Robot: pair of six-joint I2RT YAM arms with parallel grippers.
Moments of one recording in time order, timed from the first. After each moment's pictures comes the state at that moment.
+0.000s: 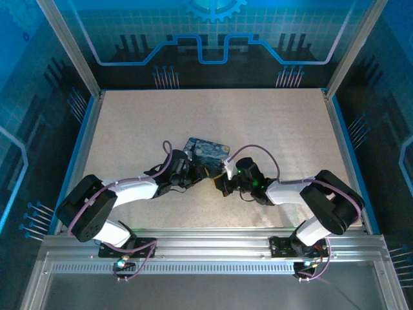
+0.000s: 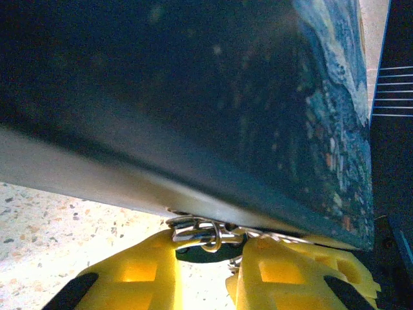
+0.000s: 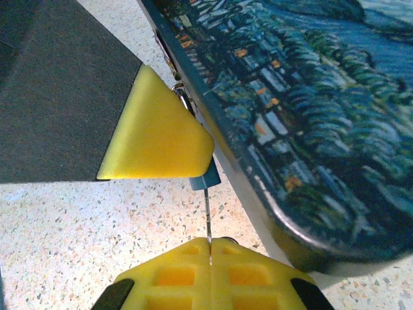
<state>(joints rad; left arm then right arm) -0.61 1.47 0.59 0.18 0.28 -1.11 0.72 1.54 0.50 0.45 -0.32 0.29</state>
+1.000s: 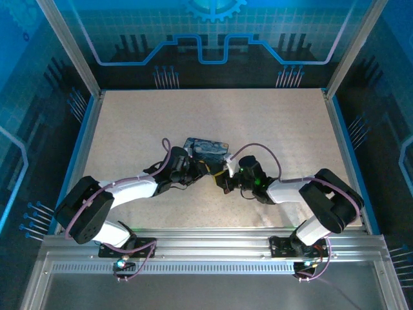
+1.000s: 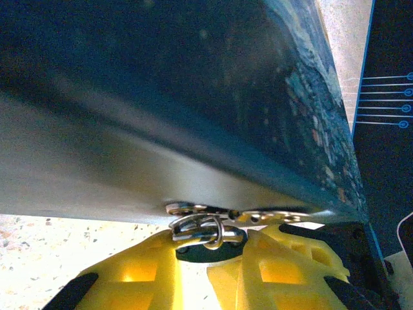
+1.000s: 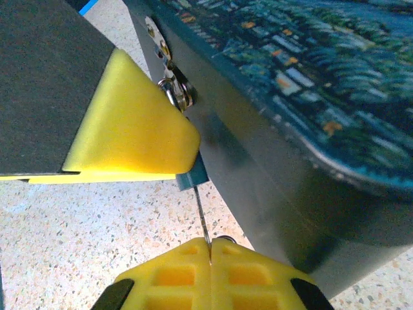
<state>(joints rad) -0.61 1.45 0.63 0.15 0.28 -1.14 0.68 1.55 0.49 0.52 -0.35 0.29</state>
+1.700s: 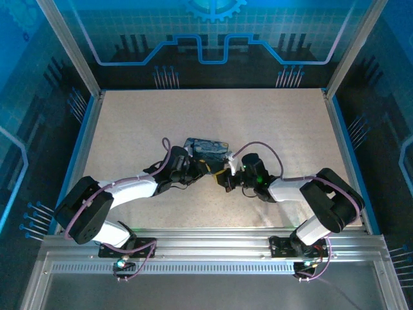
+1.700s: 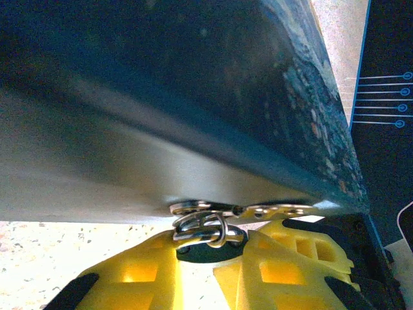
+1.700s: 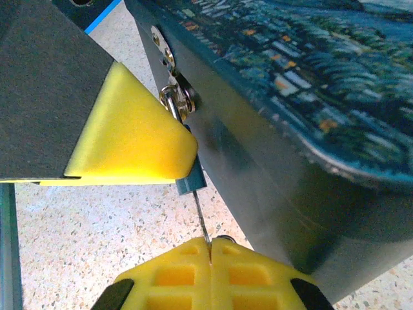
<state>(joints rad) -0.61 1.45 0.63 0.14 0.28 -1.14 0.63 1.55 0.49 0.52 -0.44 0.29</state>
